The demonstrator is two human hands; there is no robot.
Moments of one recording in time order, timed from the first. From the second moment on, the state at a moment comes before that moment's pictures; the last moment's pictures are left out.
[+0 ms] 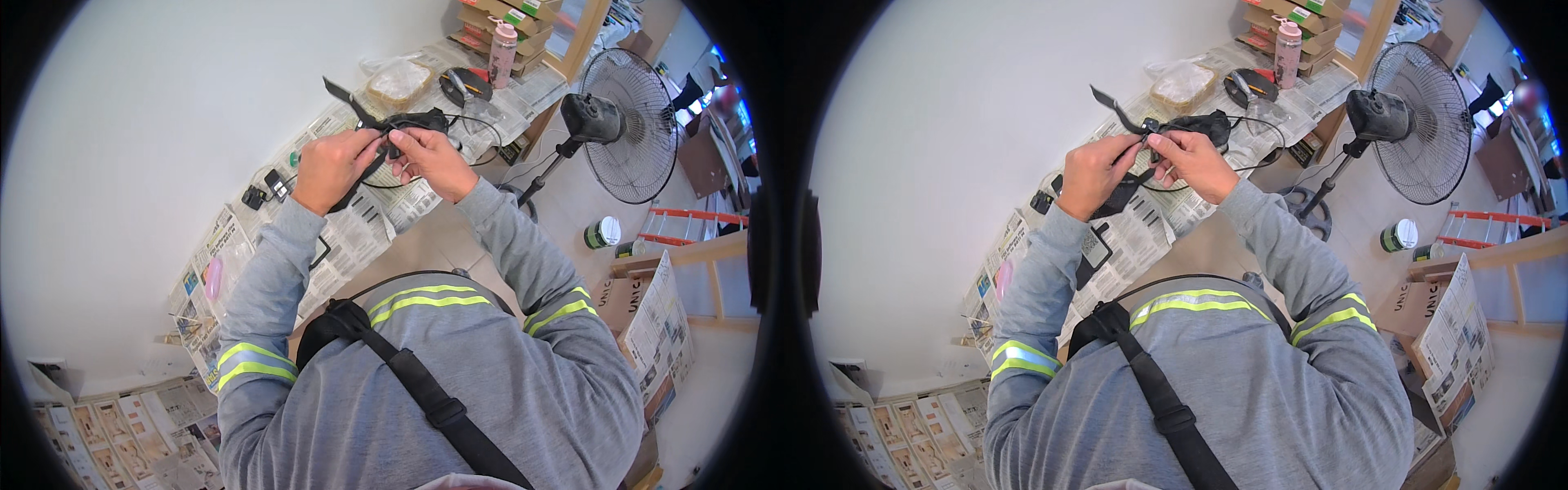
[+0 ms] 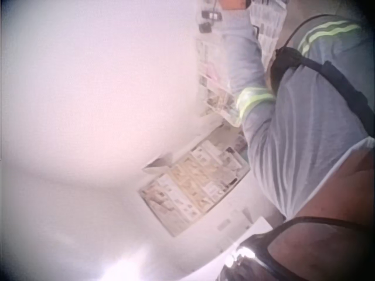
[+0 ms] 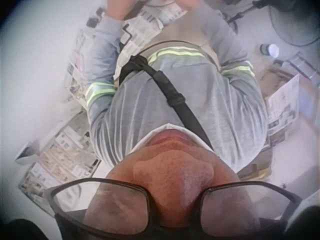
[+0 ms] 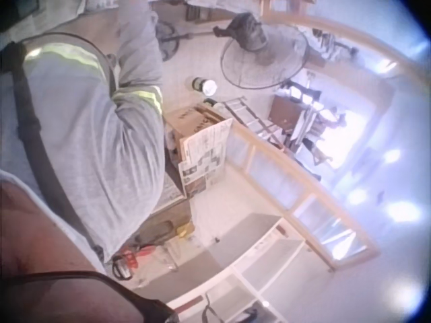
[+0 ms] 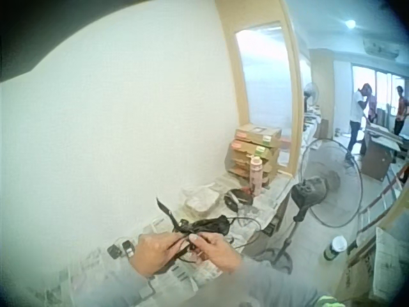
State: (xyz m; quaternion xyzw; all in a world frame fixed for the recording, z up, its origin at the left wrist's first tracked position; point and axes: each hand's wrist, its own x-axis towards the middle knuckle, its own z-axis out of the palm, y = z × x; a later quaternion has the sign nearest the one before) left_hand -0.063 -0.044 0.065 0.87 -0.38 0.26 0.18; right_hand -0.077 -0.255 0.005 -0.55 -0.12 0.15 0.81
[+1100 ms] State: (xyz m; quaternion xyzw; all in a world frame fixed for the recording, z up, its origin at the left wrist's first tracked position) left_hand -0.083 -0.045 0.026 0.84 -0.37 0.35 0.17; right_hand -0.101 -0.230 -0.003 -0.49 -0.04 0.04 0.87
